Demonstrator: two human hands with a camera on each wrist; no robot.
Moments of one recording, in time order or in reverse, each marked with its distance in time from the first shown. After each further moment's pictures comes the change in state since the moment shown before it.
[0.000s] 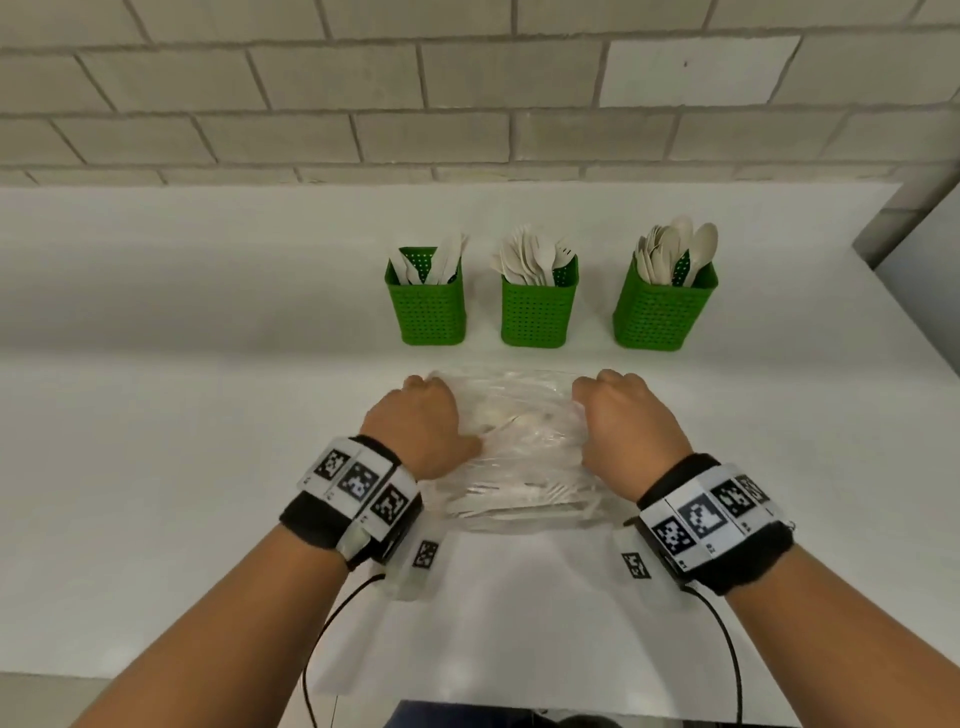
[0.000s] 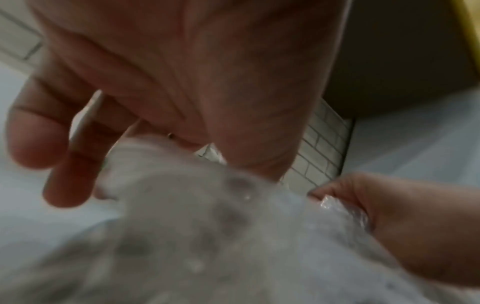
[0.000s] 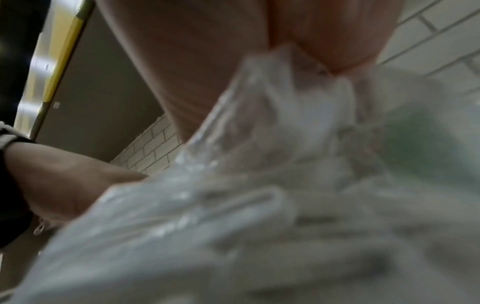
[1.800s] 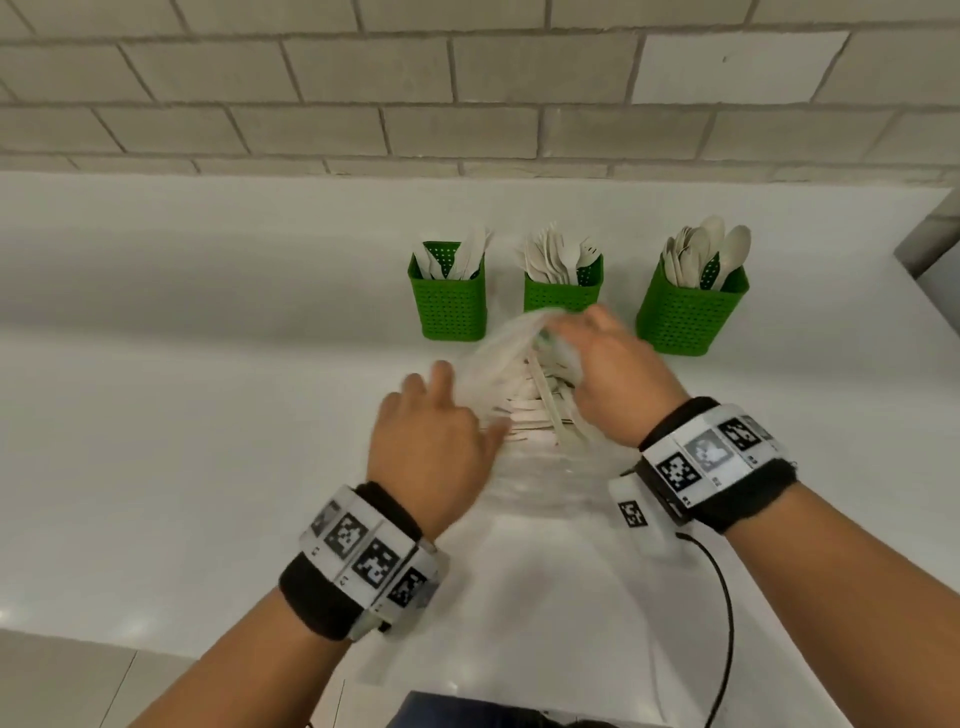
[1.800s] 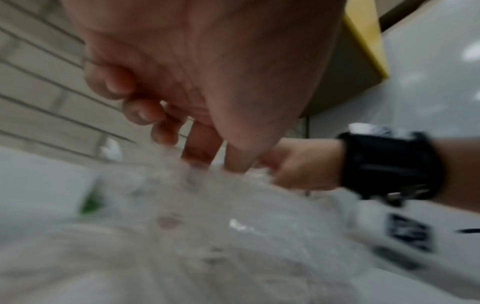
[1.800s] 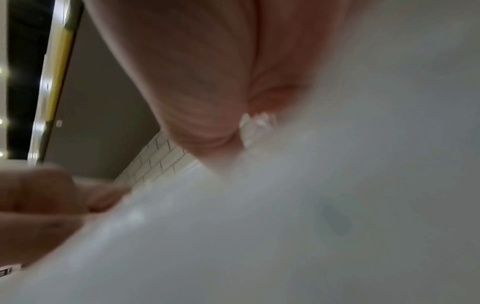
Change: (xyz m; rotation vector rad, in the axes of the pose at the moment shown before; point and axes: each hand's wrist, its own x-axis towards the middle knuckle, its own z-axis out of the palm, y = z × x) left_hand -0.046 0.005 0.006 0.196 0.381 0.111; right_hand 0.033 -0.012 -0.024 0.248 0.094 -0.151
